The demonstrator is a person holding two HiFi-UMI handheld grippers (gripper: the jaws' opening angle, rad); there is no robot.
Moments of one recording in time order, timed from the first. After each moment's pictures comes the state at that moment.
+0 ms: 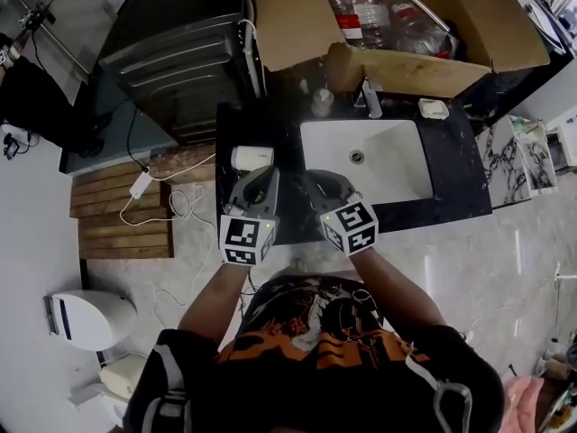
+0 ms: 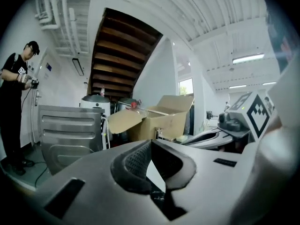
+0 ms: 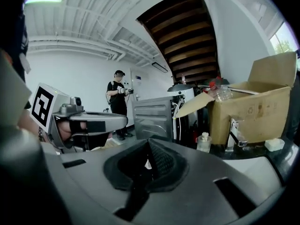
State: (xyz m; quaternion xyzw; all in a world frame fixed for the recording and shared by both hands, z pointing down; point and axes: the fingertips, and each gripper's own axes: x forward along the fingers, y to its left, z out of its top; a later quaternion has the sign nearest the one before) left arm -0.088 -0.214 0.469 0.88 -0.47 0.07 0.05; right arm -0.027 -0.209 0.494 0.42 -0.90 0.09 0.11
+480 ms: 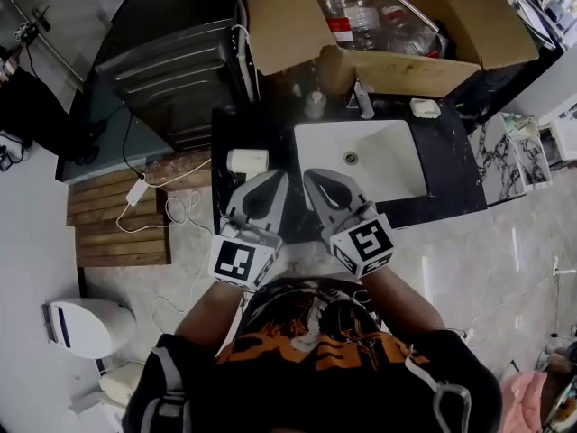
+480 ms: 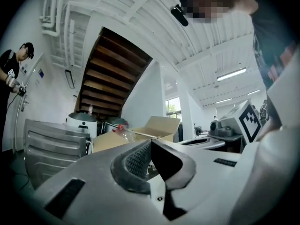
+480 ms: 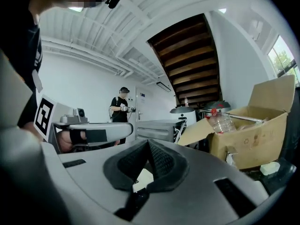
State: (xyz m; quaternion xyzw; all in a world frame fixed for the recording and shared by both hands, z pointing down) left arm -0.064 -0.164 0.367 0.91 -0.41 -0.03 -0.02; right arm -0.025 -0.168 0.388 0.42 -0.91 0.01 0.03
